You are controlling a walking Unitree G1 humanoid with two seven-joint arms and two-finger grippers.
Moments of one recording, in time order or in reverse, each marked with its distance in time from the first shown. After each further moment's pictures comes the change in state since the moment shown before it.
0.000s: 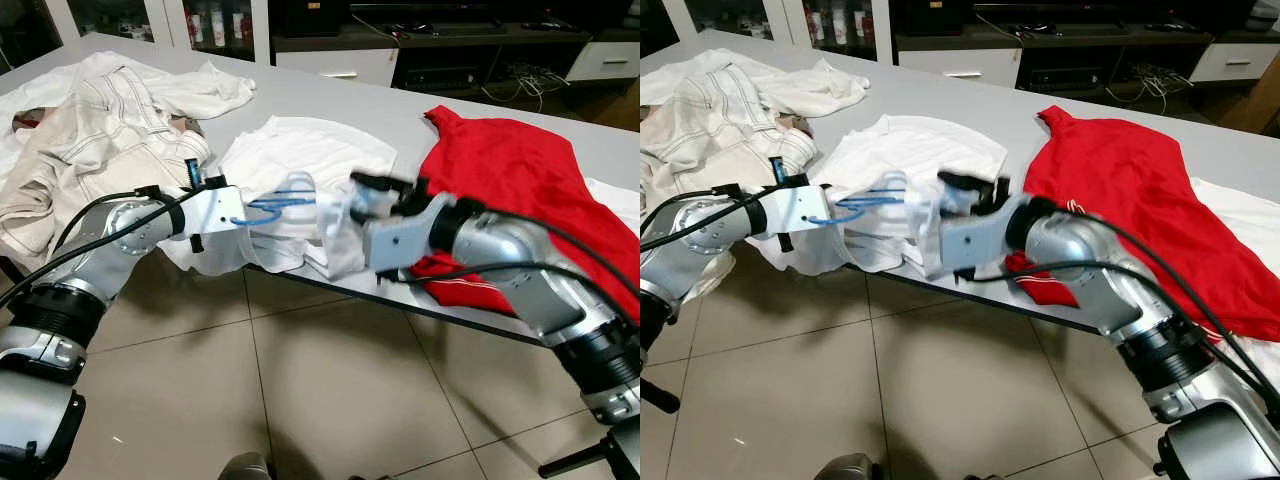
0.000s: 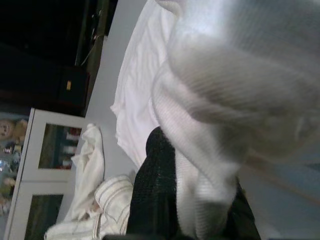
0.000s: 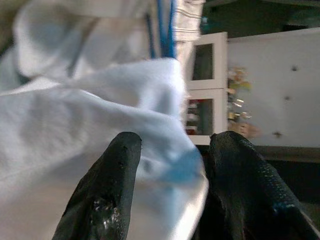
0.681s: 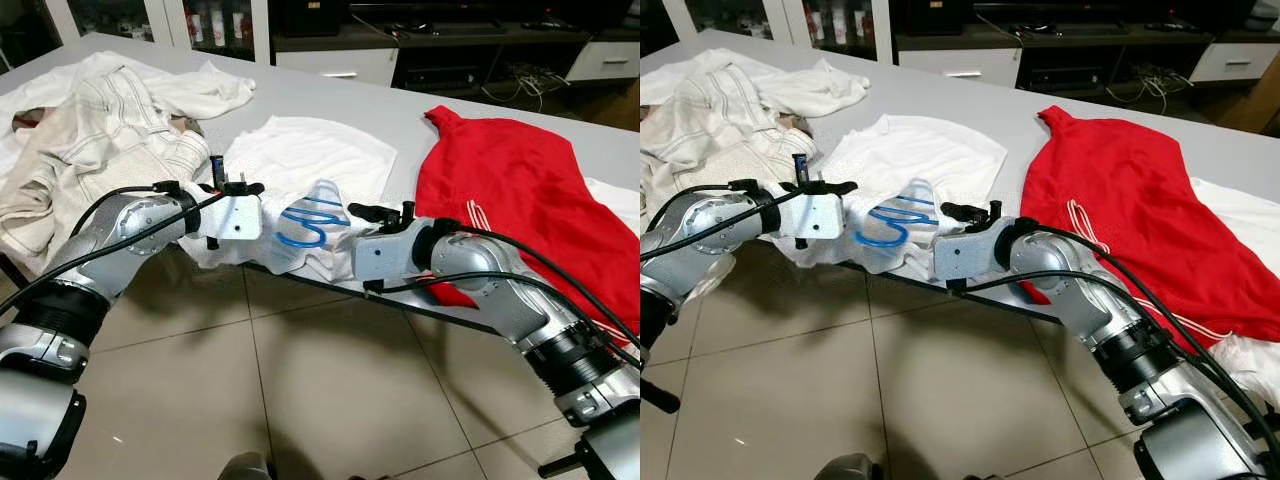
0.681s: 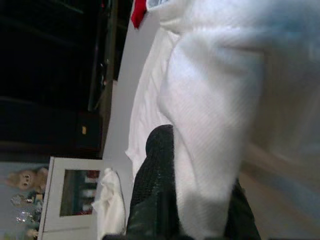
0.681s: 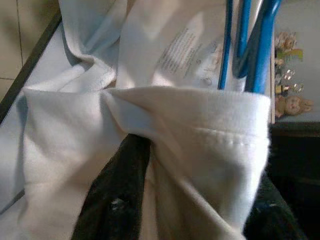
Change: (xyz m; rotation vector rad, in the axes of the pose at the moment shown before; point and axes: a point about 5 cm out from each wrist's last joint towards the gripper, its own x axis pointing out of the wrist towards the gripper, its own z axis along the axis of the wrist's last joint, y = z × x) left arm 0.000 0.004 0.026 0.138 -0.154 0.004; right arm 0.019 0.030 -0.014 0.124 0.115 0.113
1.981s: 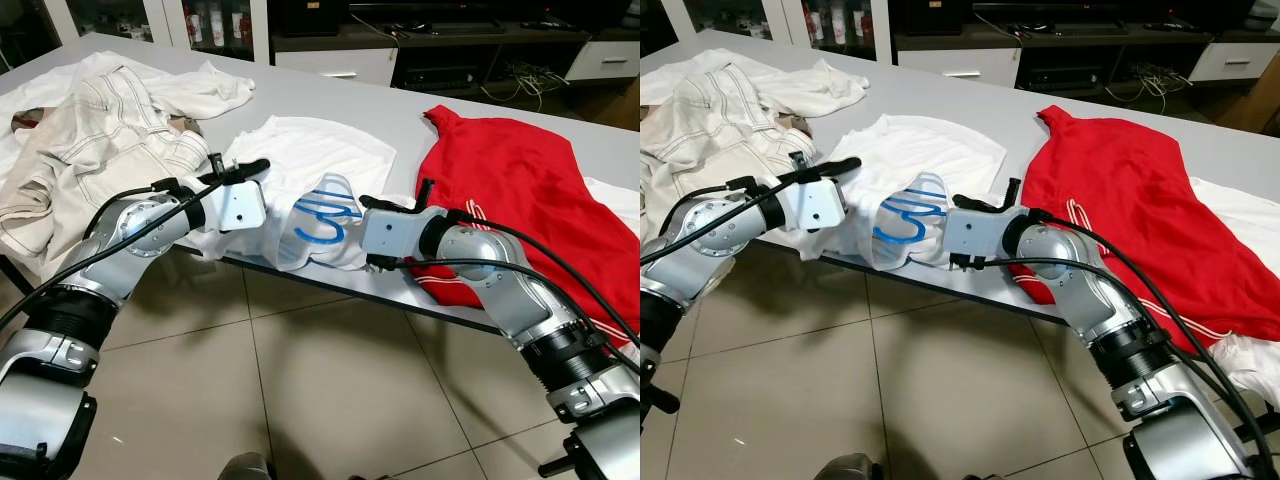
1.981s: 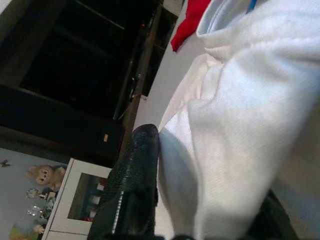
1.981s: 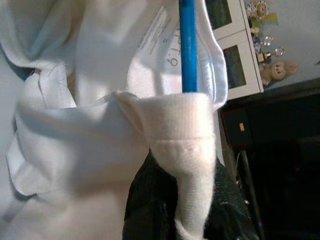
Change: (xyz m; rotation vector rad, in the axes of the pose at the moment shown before) left arm 0.002 0.005 0.007 -0.099 -0.091 0.180; right arm 0.000 -0.009 -0.011 0.204 0.018 -0.126
